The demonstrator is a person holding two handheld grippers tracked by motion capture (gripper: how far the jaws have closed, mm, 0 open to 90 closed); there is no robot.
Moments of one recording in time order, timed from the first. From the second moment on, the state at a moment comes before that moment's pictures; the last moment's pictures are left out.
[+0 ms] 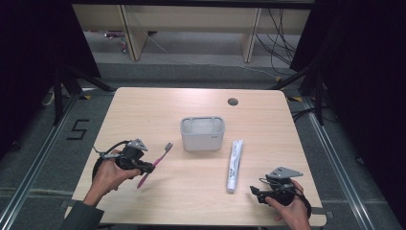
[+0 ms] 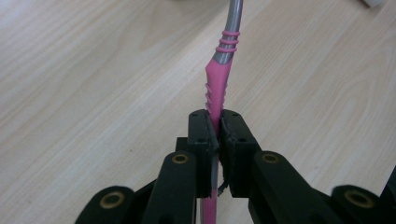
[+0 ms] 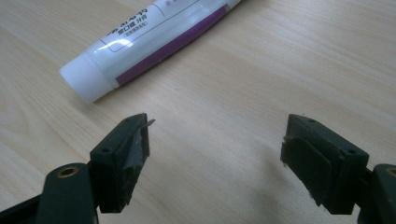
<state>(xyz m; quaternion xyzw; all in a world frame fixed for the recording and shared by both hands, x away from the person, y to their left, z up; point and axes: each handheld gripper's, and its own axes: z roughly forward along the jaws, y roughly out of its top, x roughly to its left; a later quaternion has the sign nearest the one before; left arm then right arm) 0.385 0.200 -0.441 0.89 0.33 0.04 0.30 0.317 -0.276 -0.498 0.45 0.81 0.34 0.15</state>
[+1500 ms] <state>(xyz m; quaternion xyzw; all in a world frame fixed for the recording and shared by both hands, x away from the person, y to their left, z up) 0.417 0.184 -0.387 0.76 0.38 0.14 0.51 0.317 -0.277 -0.498 0.45 0.81 0.34 0.16</state>
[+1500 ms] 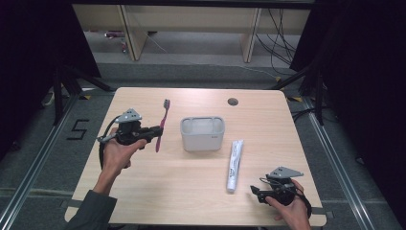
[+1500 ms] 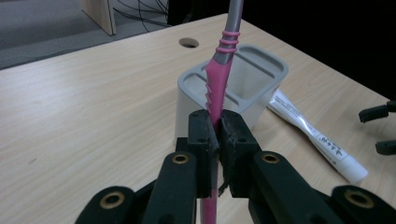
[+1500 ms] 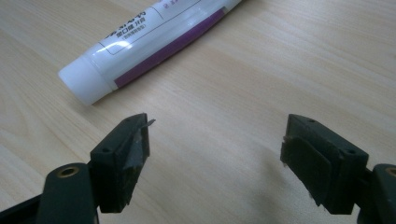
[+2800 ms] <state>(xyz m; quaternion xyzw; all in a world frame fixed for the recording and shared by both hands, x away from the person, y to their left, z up) 0.470 0.127 -0.362 0.73 0.38 0.15 0.54 0.316 -0.276 -0.497 0.45 0.81 0.34 0.15</state>
